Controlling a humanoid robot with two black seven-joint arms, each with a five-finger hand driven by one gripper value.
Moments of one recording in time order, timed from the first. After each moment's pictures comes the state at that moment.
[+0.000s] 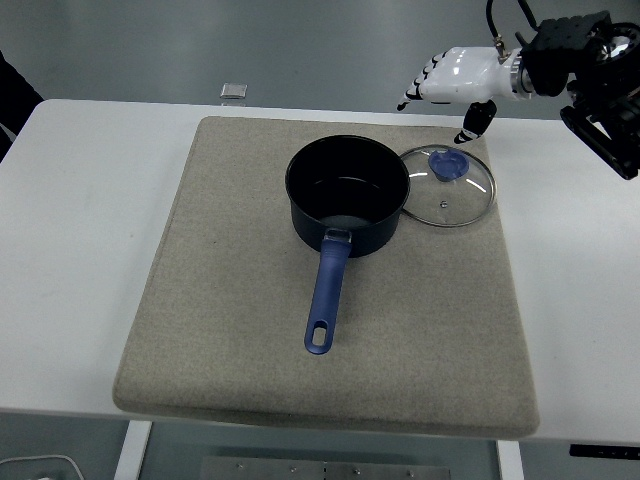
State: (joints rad) left arm -0.01 0.00 -0.01 -0.10 0.12 -0.05 -0.14; right arm 1.50 -0.15 -0.29 0.39 -1.62 -0.01 0.61
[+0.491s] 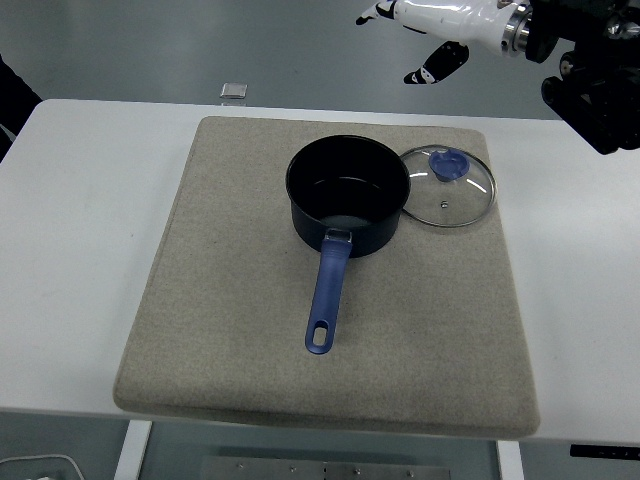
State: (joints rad) left arm -0.01 0.00 -0.01 -0.10 0.12 -0.05 -0.14; right arm 1.52 -0.14 -0.29 0.39 -1.13 -0.19 0.61
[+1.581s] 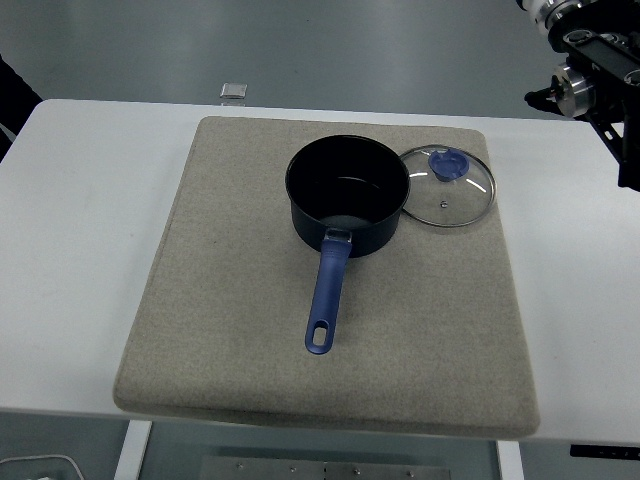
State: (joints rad) left arm -0.01 0.00 -0.01 -0.10 0.12 -0.05 -0.14; right arm 1.44 -0.14 -0.14 0.39 0.06 -0.09 0.39
